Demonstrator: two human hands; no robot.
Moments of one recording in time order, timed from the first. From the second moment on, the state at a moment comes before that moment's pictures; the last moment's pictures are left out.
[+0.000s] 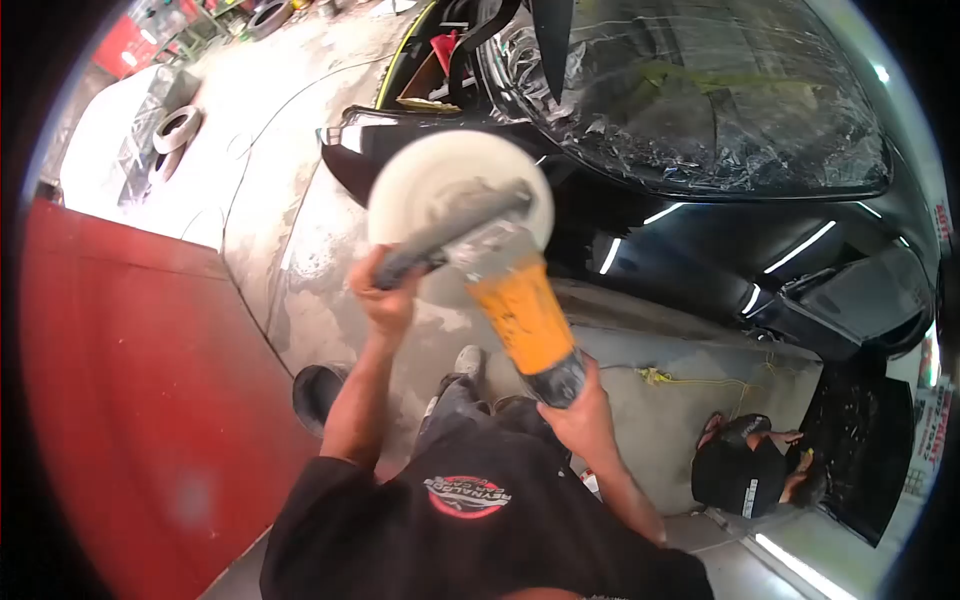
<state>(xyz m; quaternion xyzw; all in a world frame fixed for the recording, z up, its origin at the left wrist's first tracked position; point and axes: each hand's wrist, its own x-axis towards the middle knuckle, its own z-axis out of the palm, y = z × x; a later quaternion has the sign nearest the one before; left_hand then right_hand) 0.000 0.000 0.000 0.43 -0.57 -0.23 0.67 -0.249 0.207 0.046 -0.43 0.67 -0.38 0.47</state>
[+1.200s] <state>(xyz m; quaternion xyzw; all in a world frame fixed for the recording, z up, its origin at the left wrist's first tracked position) 0.044 -0.049 0.050 0.43 -0.48 -0.36 0.67 -0.196 0.107 0.164 -0.52 0.70 -0.22 0.44</state>
